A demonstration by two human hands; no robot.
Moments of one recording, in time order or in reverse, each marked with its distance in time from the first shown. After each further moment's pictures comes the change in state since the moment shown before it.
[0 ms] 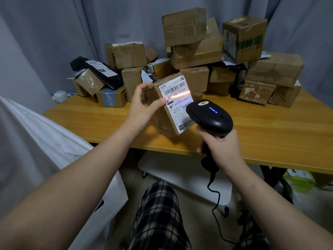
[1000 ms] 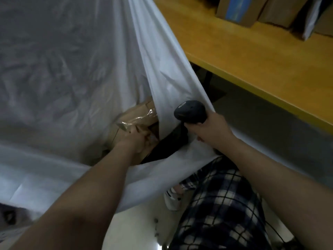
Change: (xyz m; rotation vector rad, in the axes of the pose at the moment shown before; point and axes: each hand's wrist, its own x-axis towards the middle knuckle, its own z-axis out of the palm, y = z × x) left_hand -0.235 -0.231 -0.253 1.135 -0.577 -1.006; right_hand -0.043 0.116 0.276 -0.513 -0.790 0.255
